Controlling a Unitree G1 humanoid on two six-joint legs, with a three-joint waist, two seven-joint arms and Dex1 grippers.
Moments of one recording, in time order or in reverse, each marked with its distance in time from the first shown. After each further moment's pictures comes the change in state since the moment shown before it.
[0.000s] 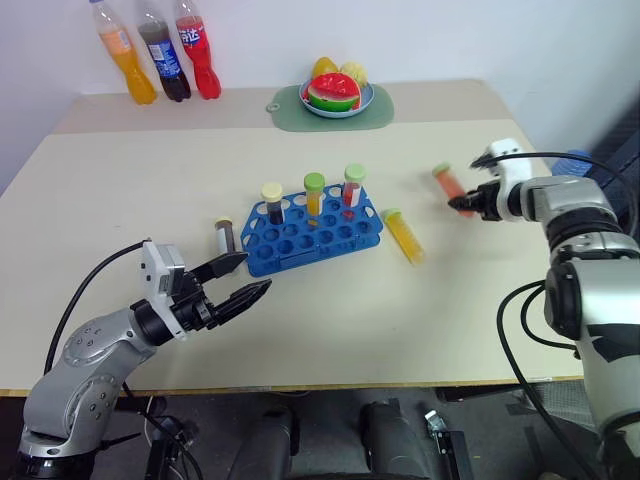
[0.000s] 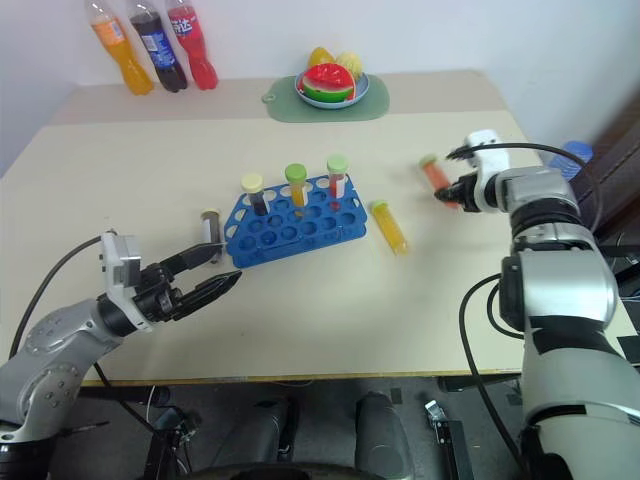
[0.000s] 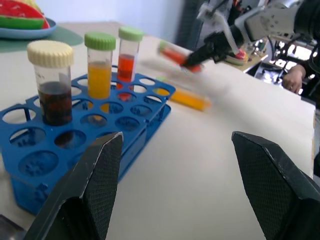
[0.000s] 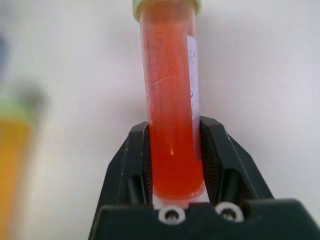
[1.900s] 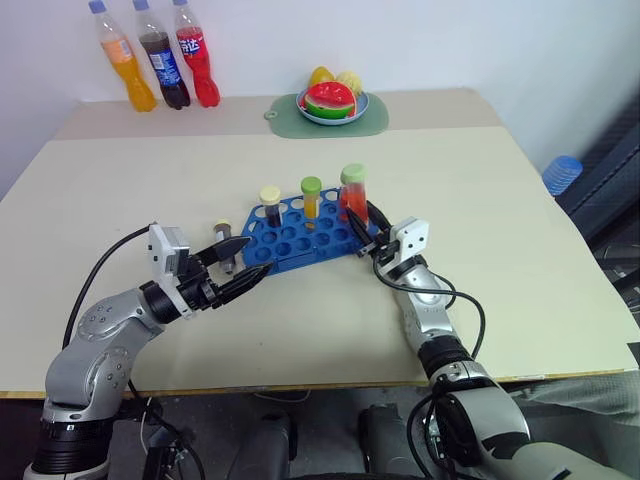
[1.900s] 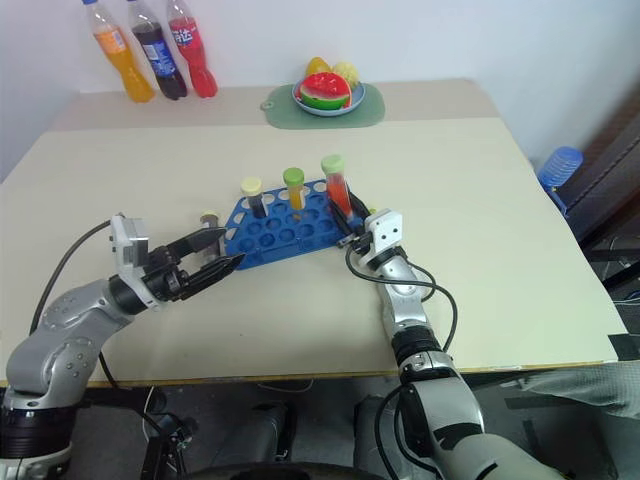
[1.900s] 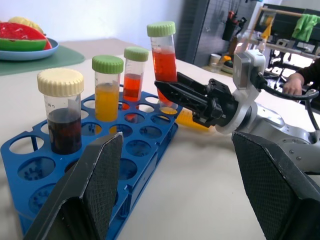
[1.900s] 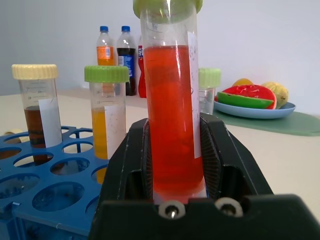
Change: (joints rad) left arm -0.138 -0.037 -0.028 0.141 0.060 -0.021 -0.055; right arm 0.598 0.592 0.082 -0.415 0.106 -0.988 -0.333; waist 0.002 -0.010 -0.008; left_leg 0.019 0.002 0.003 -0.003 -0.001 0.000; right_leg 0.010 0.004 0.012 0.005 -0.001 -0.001
